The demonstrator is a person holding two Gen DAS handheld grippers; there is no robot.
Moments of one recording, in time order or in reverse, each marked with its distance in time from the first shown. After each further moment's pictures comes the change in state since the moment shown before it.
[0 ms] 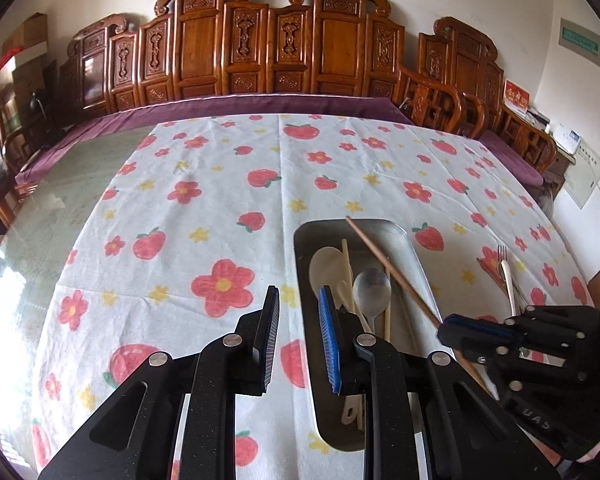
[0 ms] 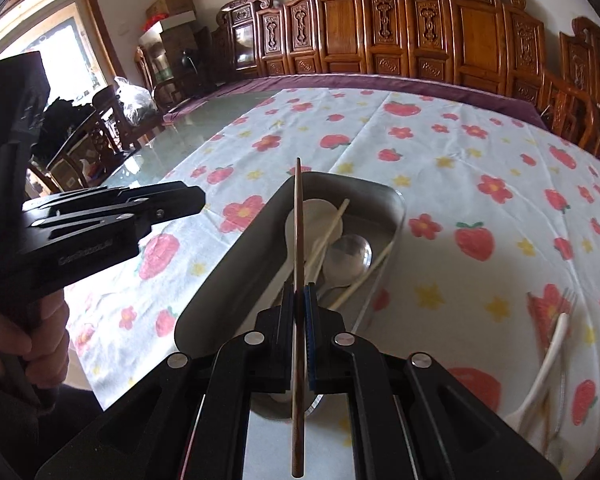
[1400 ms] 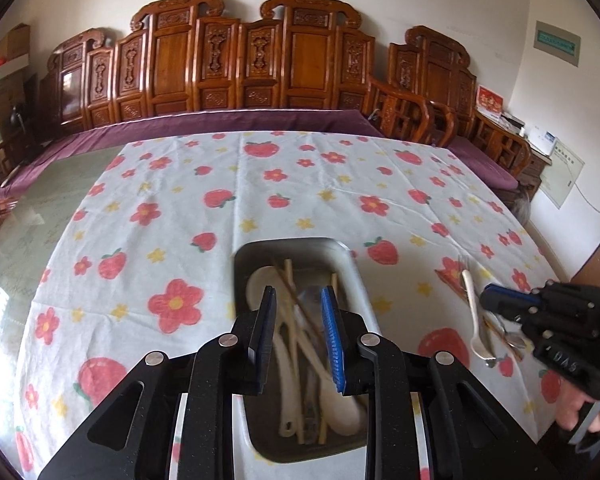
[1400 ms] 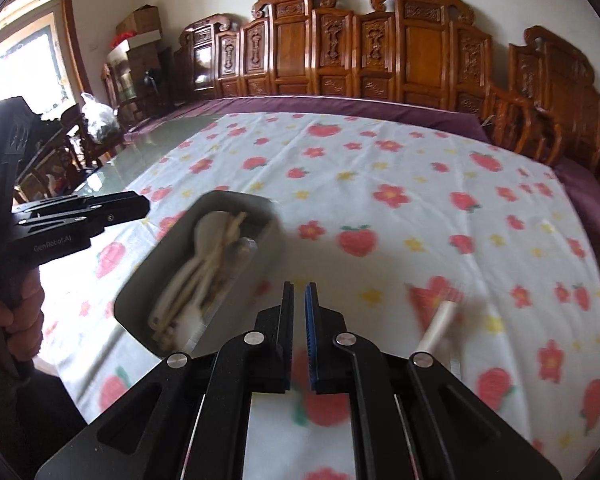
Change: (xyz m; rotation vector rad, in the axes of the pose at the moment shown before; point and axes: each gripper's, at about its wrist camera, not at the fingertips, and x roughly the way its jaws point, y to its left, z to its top) left arm -0.007 -0.047 0.007 0.047 -0.049 -0.095; right arm -0.083 -0.080 -0.023 0.002 -0.080 -0.181
